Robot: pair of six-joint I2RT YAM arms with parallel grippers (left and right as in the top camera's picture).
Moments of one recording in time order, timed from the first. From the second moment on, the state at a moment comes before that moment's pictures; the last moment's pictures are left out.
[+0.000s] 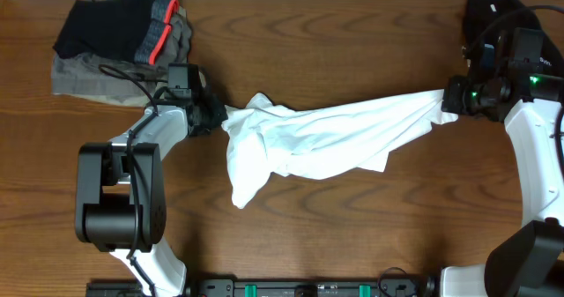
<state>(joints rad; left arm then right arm) -0.05 1.89 1.04 -0.29 0.20 -0.46 -0.17 1.59 1.33 -0.88 -0.20 0.02</state>
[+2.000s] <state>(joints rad) -0.03 0.77 1.54 -0.49 -0.08 -0.12 -0.18 1.14 2.07 -1.26 -0.12 -0.06</state>
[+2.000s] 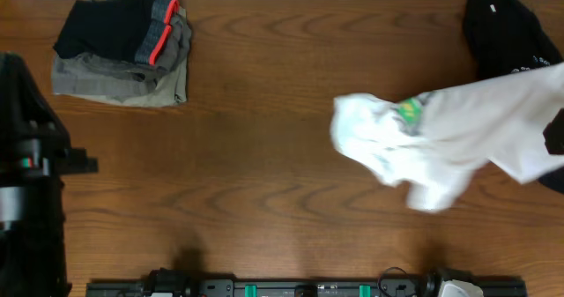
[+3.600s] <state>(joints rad) -0.60 2.03 1.54 -0.38 0.55 -0.04 -0.18 1.41 2.07 -1.34 -0.14 -0.06</state>
